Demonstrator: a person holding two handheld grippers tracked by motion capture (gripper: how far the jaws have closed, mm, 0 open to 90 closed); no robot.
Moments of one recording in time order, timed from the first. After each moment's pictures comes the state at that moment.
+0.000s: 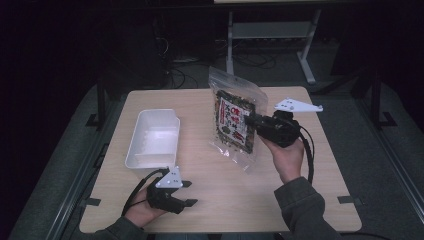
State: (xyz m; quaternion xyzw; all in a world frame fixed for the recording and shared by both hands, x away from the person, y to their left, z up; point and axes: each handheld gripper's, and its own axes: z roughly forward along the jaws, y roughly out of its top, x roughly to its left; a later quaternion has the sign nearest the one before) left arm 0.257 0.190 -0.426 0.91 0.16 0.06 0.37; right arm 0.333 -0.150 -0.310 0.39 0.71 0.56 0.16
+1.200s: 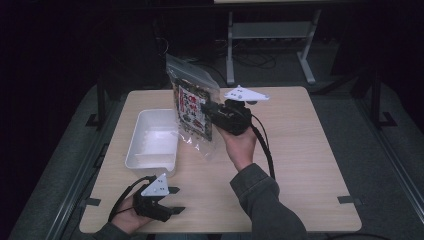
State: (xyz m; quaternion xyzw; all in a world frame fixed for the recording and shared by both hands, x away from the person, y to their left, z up) left arm 0.241 0.223 -0.432 0.91 0.17 0.06 0.36; right arm 0.358 -0.044 -0.295 0.35 0.70 0.59 0.17
